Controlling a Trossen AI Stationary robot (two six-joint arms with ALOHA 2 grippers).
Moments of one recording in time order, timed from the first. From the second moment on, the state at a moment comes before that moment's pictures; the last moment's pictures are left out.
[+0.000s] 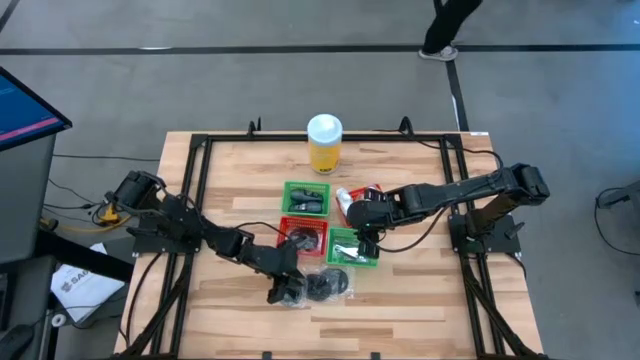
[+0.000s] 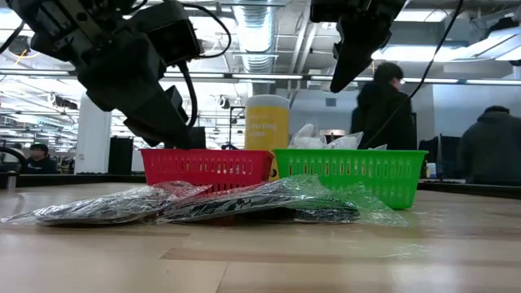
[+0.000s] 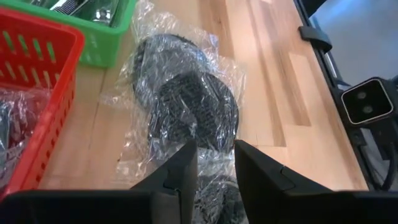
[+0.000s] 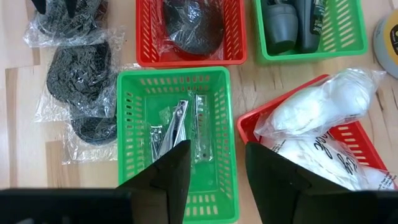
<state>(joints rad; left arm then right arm) -0.39 1.63 0.66 0.32 -0.05 -0.45 0.16 1.56 1.26 -0.81 0.16 0.24</state>
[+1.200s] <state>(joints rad) -0.51 1.66 0.70 0.24 -0.15 -0.43 0.16 1.56 1.26 -0.80 0.18 0.23</state>
